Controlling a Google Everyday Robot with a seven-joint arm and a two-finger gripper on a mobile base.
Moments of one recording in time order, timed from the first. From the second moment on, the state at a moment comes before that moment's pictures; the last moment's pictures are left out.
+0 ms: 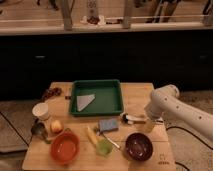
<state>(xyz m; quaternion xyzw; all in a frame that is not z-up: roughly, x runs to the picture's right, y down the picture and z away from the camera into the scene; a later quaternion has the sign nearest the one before) 0.262 0.195 0.840 -0.32 -0.02 0.08 0.94</state>
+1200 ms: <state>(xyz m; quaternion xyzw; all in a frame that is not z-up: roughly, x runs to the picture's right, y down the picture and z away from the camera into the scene) 0.273 0.211 0.856 -0.31 -0.01 0.12 0.94</state>
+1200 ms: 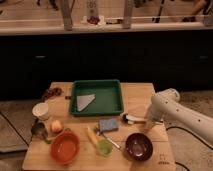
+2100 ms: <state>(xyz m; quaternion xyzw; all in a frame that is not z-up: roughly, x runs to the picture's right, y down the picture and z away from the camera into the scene) 0.306 0.154 0.812 -0.27 0.01 0.12 0.96</state>
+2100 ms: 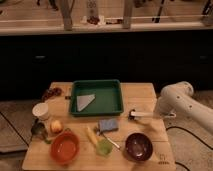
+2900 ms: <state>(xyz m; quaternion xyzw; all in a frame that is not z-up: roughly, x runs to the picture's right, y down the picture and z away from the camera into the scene) 0.264 0.075 0.788 -0.22 0.02 0.11 0.97</state>
